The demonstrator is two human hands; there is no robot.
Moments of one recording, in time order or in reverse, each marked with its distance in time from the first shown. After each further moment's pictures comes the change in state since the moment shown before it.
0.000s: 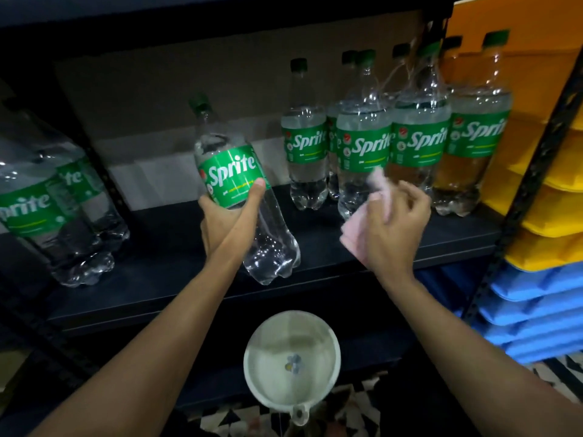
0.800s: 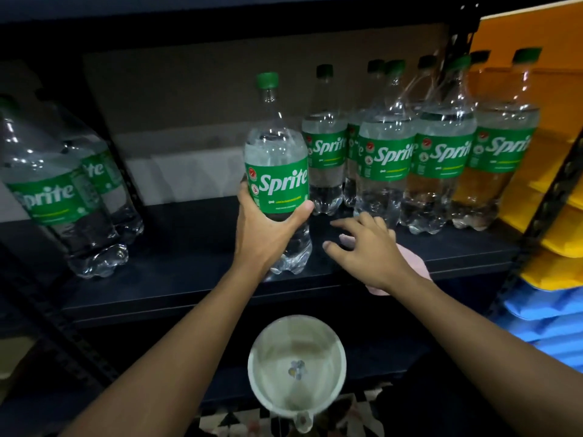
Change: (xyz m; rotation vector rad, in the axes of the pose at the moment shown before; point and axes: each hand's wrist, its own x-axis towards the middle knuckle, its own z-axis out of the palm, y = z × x) left_hand -0.001 -0.012 0.009 -0.042 -0.175 0.261; right_hand -0.006 -0.014 0.021 -0.530 -0.755 -0.167
